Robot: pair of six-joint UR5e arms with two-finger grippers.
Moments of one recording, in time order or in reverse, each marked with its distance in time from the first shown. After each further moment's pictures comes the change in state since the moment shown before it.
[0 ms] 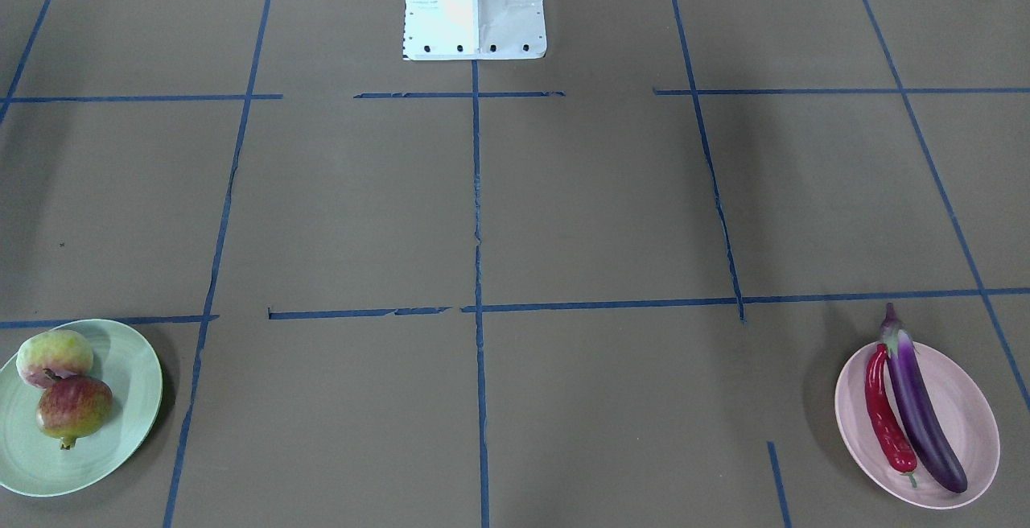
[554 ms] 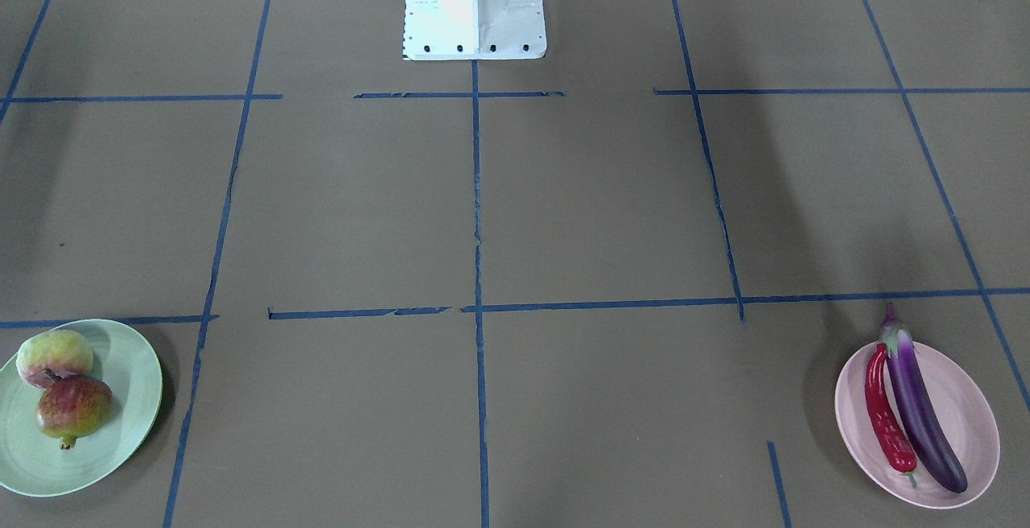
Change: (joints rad) left arm -0.070 0.153 -0.044 -0.066 0.043 0.037; right arm 0.034 -0.076 0.104 -0.016 -0.018 0.000
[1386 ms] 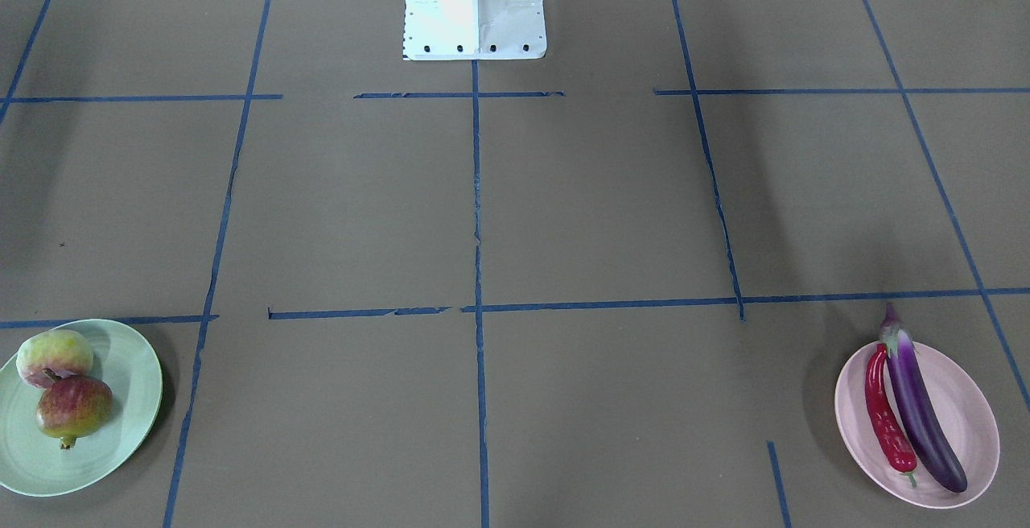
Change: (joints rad) left arm 0.089 -0.018 -0.083 0.092 0.044 -0.010; right arm 0.002 -0.034 0.021 0.008 -0.001 0.003
